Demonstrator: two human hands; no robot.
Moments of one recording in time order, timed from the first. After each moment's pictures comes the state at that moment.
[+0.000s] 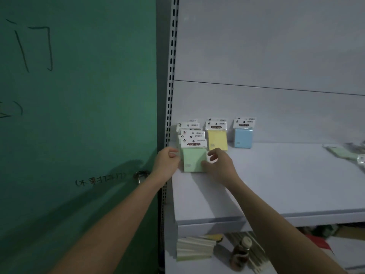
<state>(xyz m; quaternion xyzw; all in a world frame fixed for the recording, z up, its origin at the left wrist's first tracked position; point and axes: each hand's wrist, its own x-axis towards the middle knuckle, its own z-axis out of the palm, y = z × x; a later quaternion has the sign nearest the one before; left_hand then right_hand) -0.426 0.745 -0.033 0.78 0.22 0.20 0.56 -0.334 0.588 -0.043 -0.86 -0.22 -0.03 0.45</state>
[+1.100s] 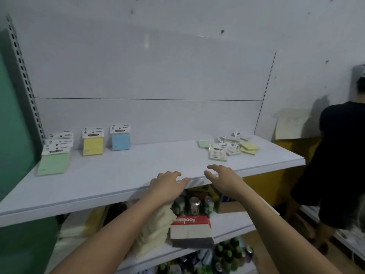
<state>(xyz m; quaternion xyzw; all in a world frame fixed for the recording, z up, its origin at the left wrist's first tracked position) -0.349 0.256 -0.013 0.98 0.10 0.03 0.19 -0.286 0.060 -0.001 -0.95 -0.20 -0.01 0.25</state>
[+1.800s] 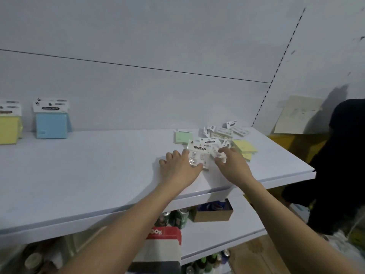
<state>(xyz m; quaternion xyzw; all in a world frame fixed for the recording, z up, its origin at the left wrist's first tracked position) -0.101 0.158 -0.052 0.97 0.14 0.09 0.19 -0.040 -0.003 -0.039 -0.96 -0.13 -0.08 0.22</state>
